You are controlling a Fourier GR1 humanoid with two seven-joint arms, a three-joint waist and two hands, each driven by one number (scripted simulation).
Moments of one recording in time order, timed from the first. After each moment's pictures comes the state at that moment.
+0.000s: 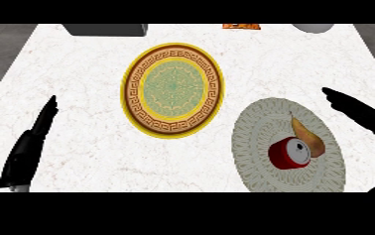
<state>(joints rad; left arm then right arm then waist) 0.07 0.52 -0.12 -1.45 0.06 0.22 -0.15 0.00 -0.78 0.01 -1.95 -0.34 0.39 0.45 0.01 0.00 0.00</state>
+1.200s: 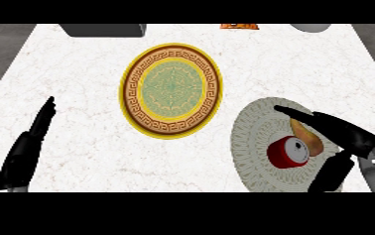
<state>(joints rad) 0.09 0.43 -0.01 -1.48 -0.04 0.13 -0.13 -0.15 -0.55 0.15 -1.63 0.08 0.69 0.32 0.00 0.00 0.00</state>
